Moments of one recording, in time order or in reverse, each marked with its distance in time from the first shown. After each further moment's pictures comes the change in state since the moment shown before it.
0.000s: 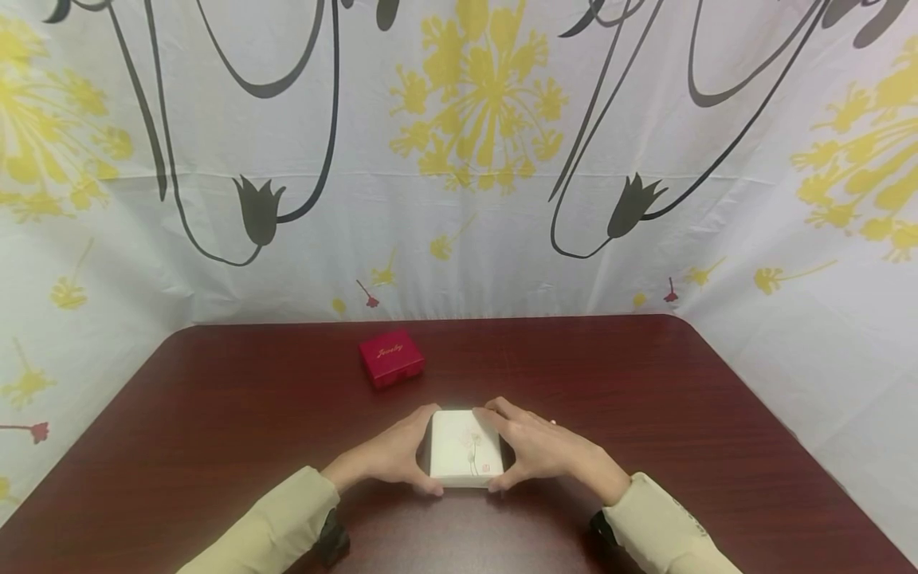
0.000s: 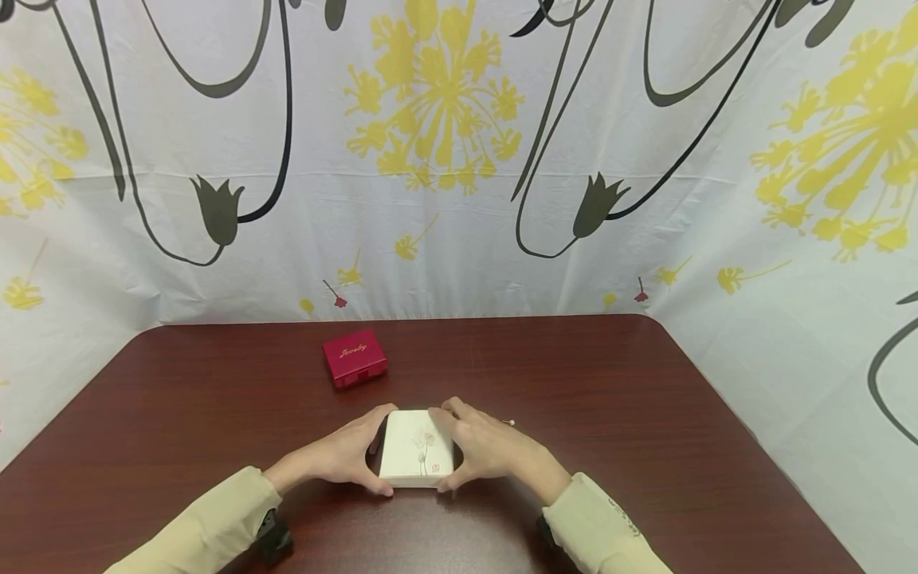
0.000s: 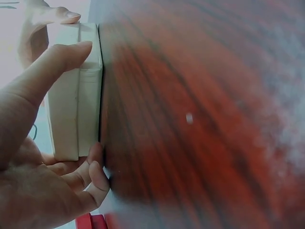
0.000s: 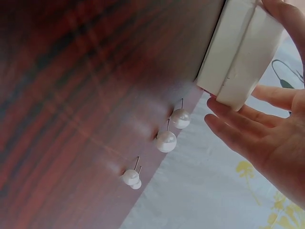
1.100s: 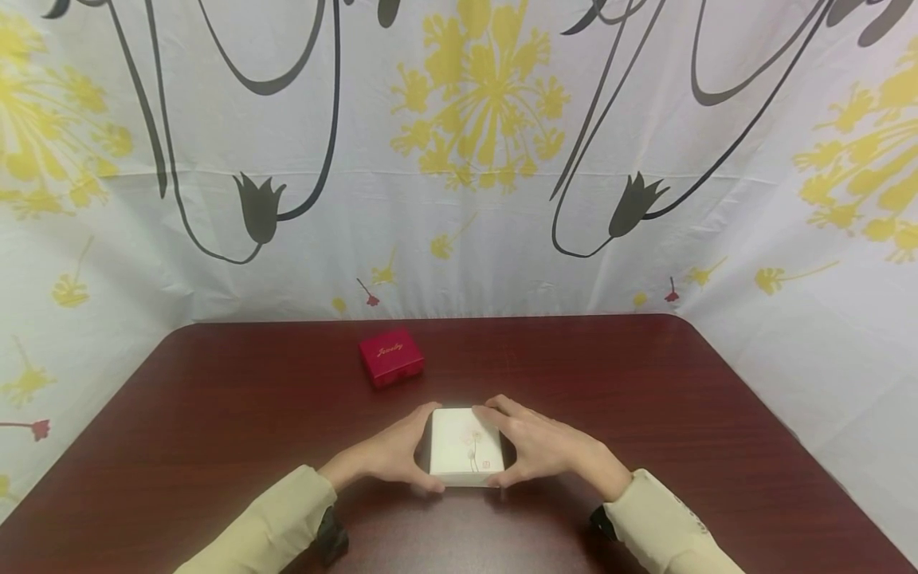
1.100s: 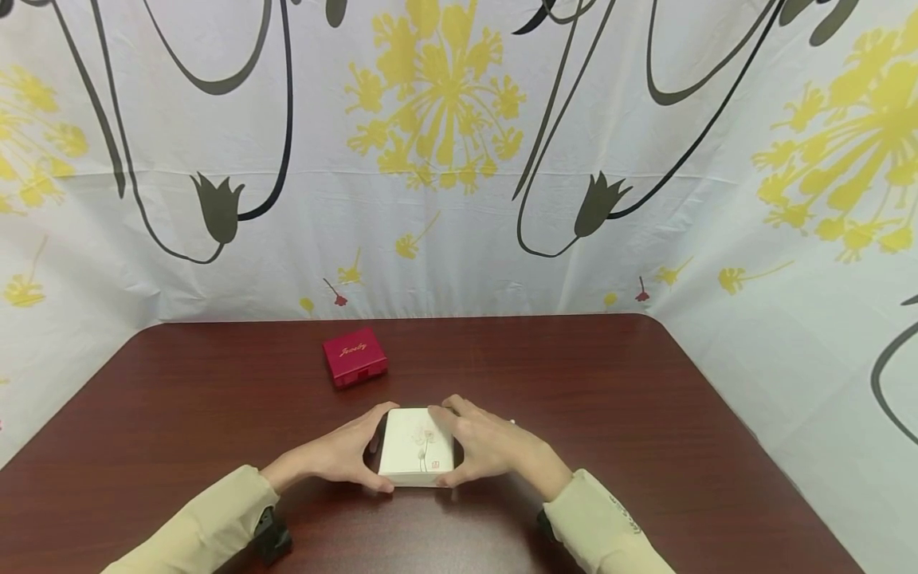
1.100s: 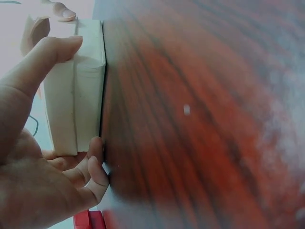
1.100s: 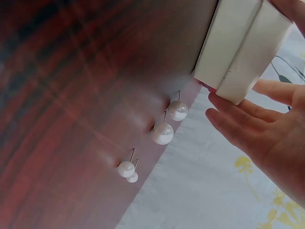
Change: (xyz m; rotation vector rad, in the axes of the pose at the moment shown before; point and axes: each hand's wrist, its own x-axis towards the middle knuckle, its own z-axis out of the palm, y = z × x) left_hand -0.003 0.001 -0.004 -0.073 -0.042 -0.027; right_hand 0.001 0.003 -0.002 -0.010 0.000 -0.042
